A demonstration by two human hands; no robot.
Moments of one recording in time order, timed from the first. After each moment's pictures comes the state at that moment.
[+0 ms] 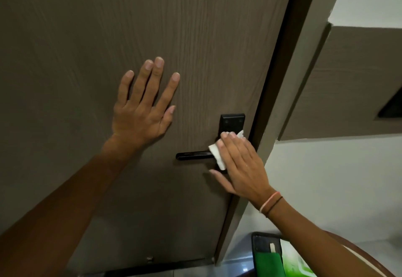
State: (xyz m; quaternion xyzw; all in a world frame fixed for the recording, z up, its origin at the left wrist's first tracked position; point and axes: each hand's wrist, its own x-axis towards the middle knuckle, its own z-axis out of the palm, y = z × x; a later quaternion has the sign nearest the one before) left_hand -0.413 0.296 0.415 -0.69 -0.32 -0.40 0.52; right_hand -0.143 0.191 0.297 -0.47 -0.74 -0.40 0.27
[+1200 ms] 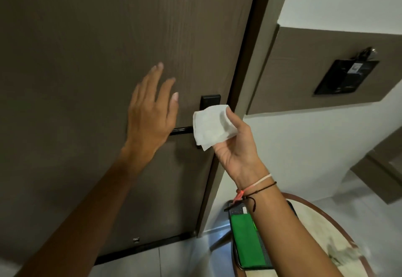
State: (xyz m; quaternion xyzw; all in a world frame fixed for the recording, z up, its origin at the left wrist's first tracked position) left_hand -0.380 0.201 0.424 -0.79 -0.36 -0.48 0.13; right_hand -0.218 0.083 0.444 -0.31 -0.10 0.60 0.73
